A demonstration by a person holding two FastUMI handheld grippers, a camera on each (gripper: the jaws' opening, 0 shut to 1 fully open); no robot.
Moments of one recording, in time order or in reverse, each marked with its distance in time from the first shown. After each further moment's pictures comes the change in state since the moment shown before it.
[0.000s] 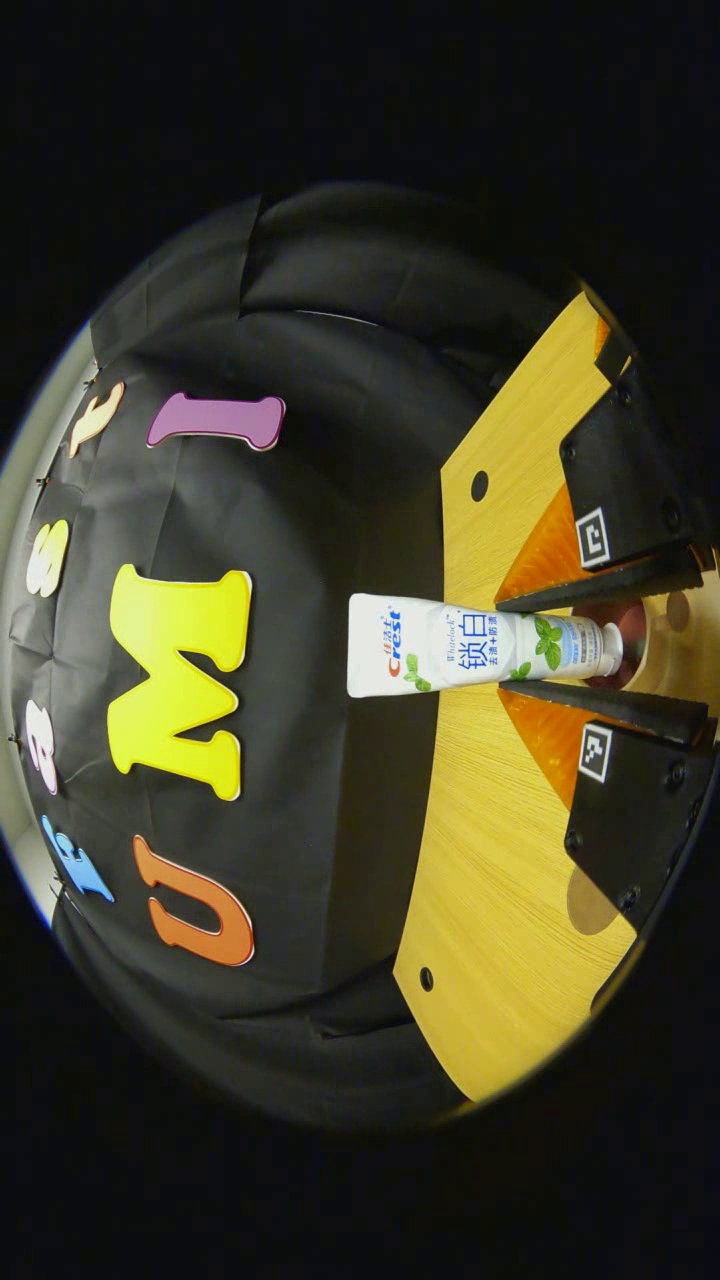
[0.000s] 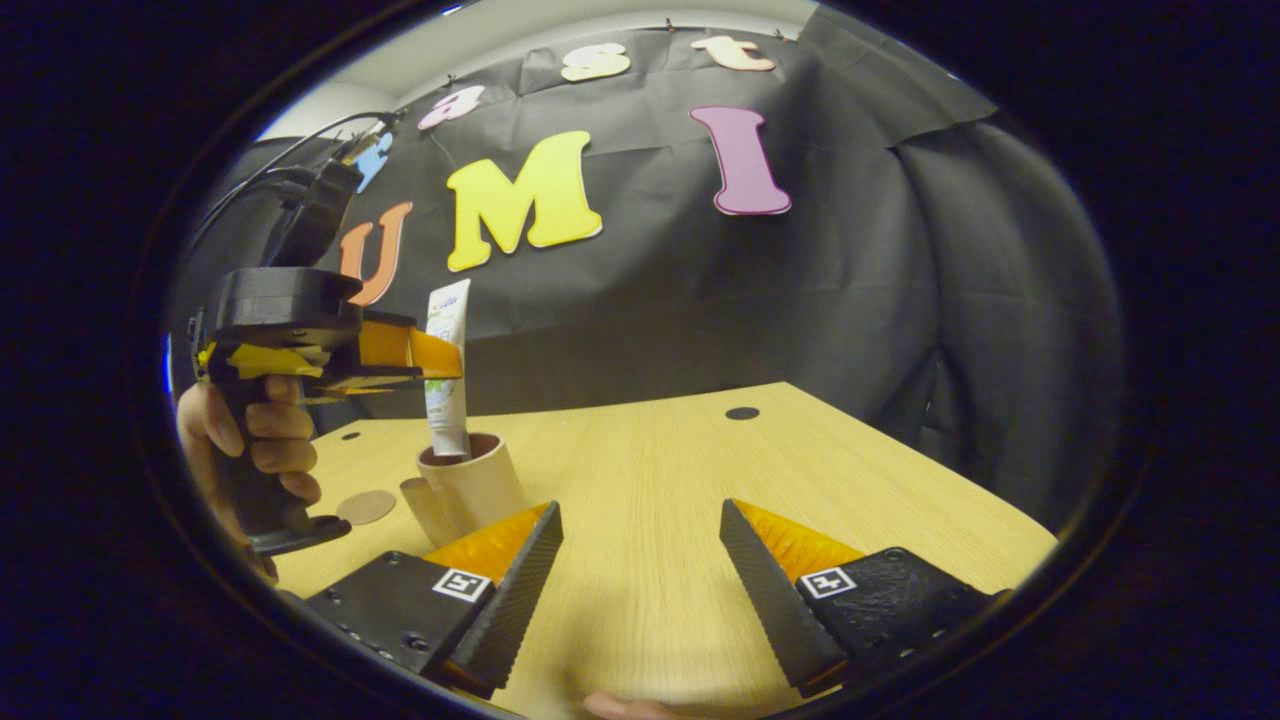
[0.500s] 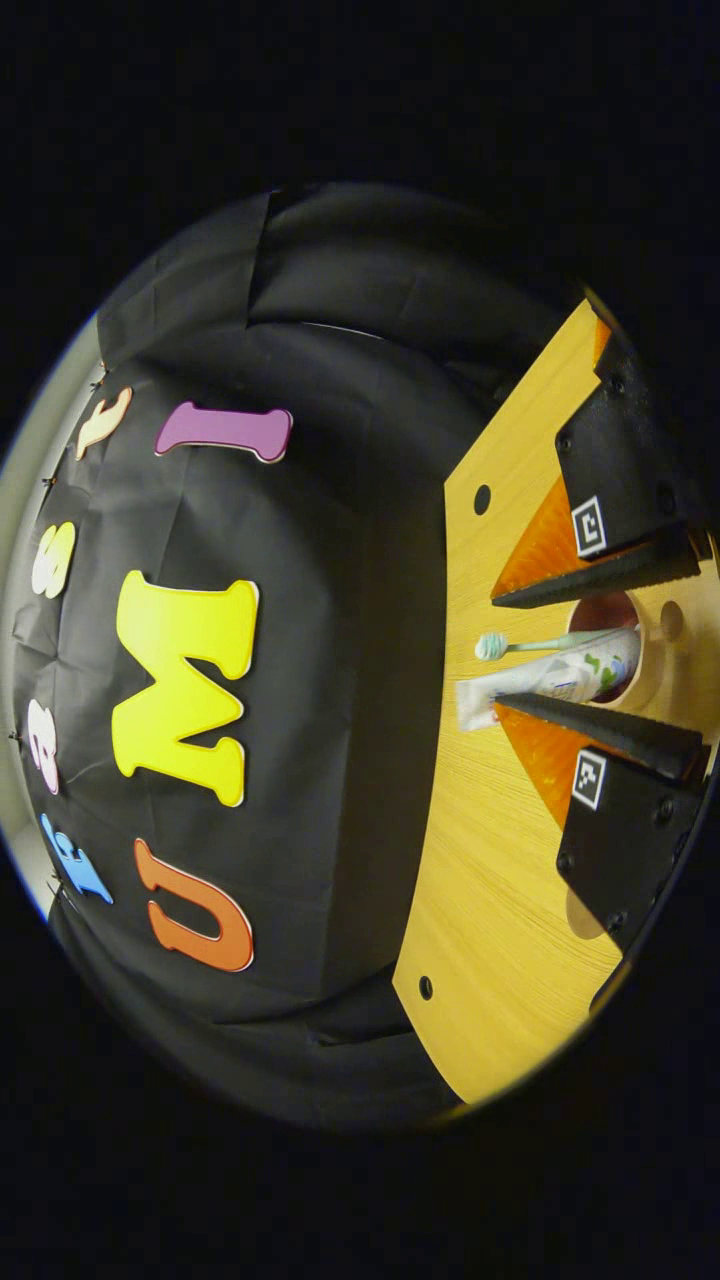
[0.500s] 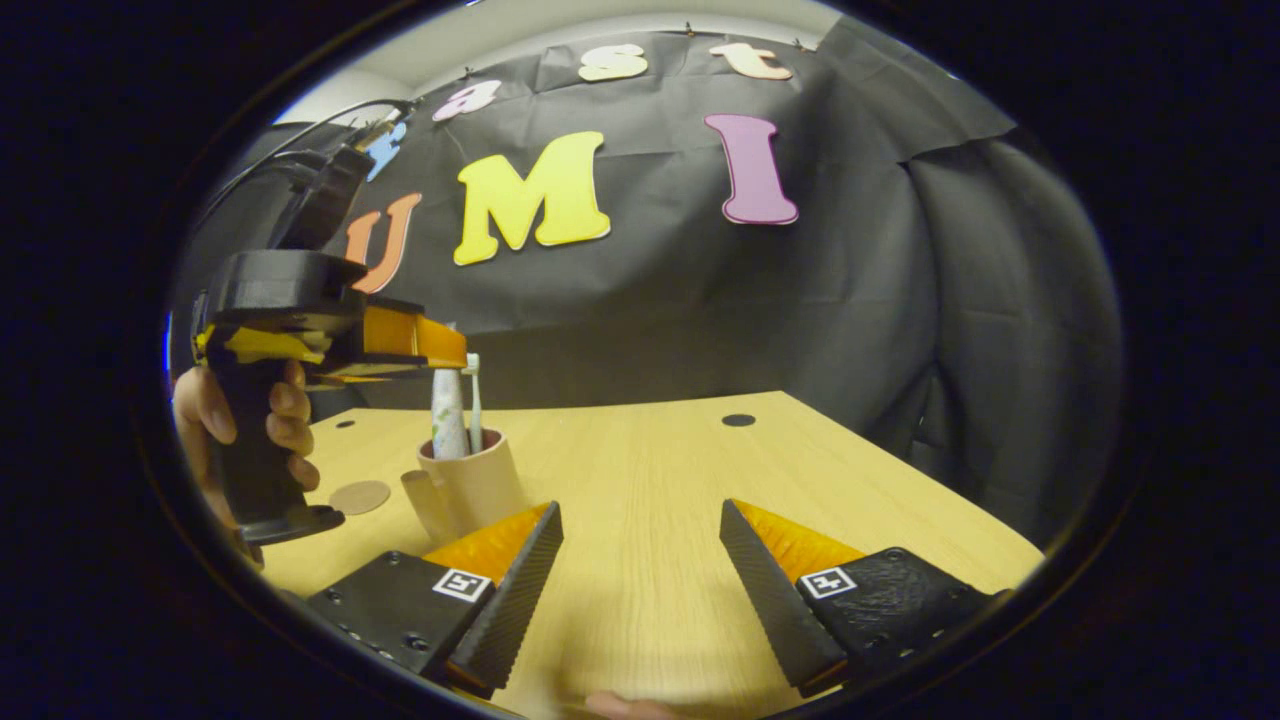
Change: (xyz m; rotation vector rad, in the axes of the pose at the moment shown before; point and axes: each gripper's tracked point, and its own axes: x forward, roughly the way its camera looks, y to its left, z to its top) left arm -0.018 -0.005 0.014 -0.023 -0.032 -0.048; right arm -0.010 0.005 0.004 -0.050 -0.009 -0.006
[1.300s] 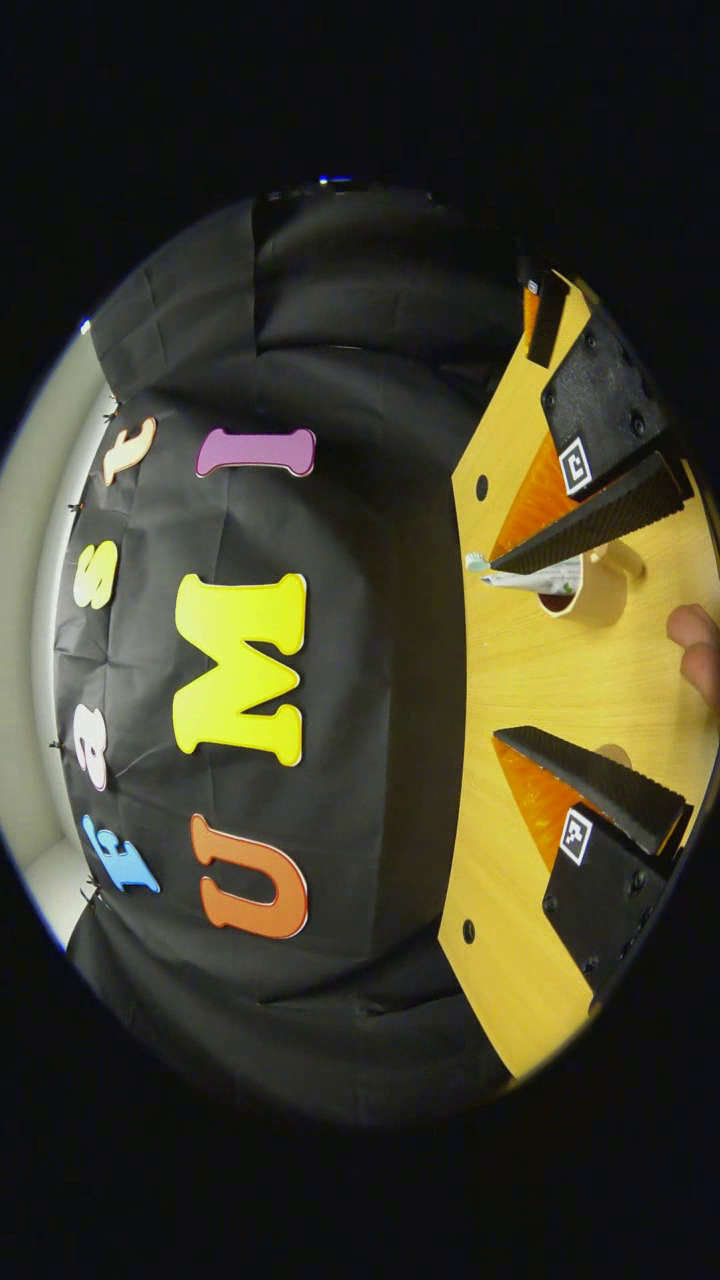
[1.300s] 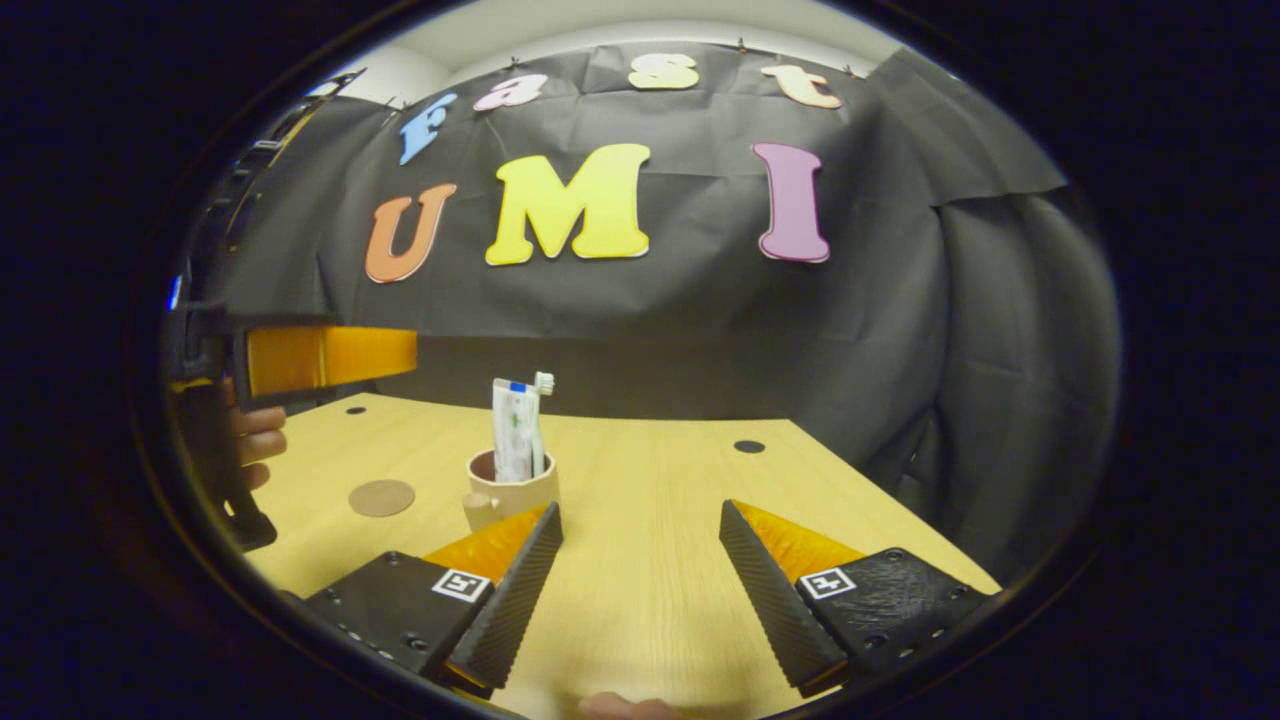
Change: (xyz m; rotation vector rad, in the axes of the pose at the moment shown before) left arm -0.095 0.059 0.011 0.112 -0.096 0.033; right arm -0.020 0.041 0.043 -0.133 -0.014 -0.015
